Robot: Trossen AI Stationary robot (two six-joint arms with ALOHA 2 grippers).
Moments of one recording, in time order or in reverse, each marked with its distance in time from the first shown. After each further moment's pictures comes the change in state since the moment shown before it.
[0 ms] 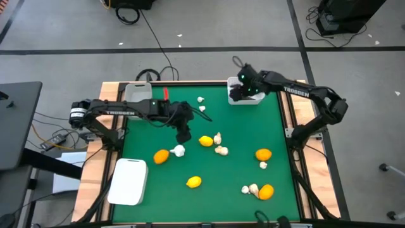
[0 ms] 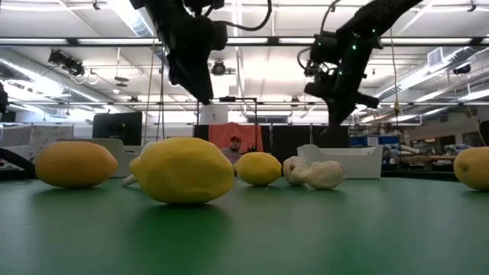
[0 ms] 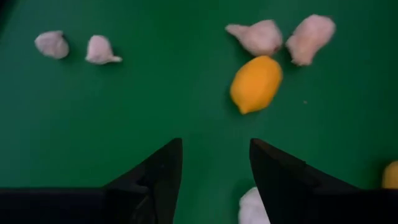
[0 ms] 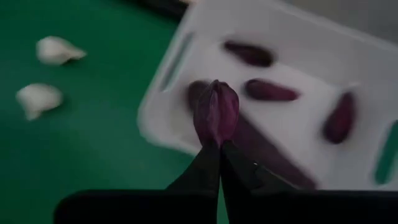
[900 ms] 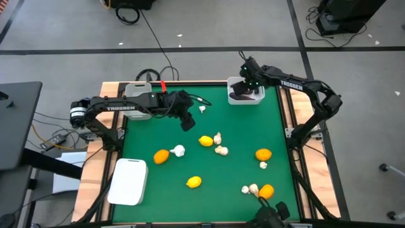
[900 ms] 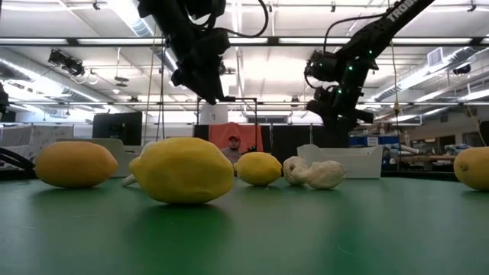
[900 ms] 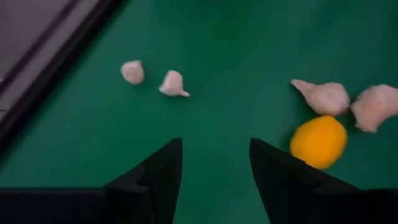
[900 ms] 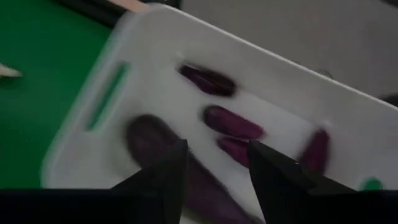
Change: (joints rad) left arm 0.100 0.002 0.000 0.098 -0.105 -0.042; right arm -0.155 0.099 -0.015 0.143 -0.071 -0.190
